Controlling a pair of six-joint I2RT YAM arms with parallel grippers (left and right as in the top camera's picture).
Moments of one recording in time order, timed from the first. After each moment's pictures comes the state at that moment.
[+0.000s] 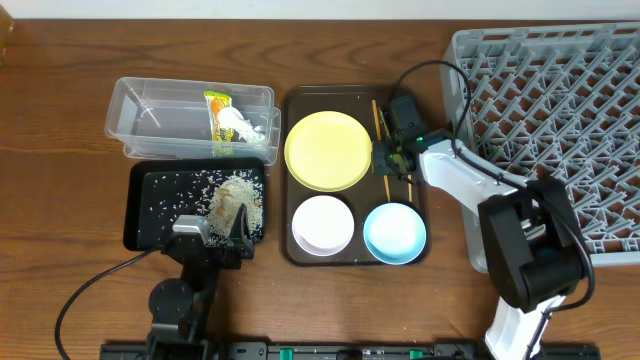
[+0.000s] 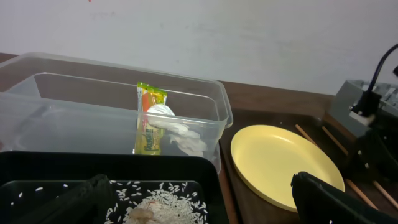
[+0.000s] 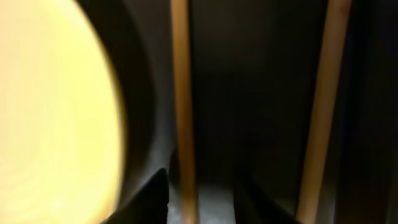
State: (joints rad) left arm -0.09 0.01 0.03 -0.13 0.05 -0.20; right arm 0.41 1.97 1.20 -0.39 0.02 0.38
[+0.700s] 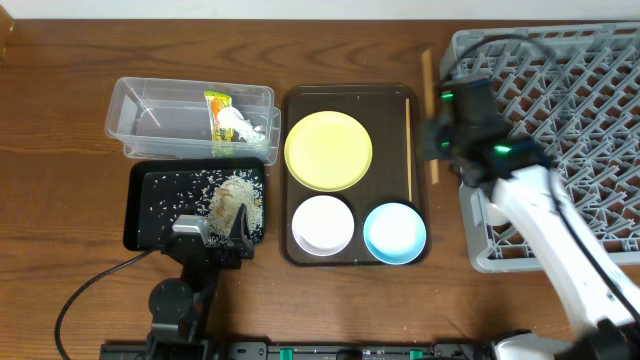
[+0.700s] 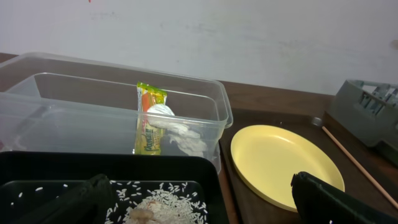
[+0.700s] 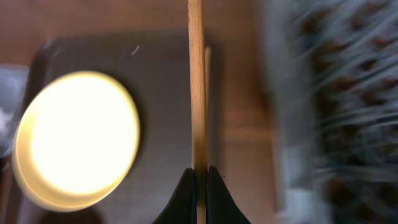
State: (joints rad) left arm -0.09 0.01 0.03 -0.13 0.05 -0.20; right arm 0.26 1.46 1.19 -0.61 0.05 0.27
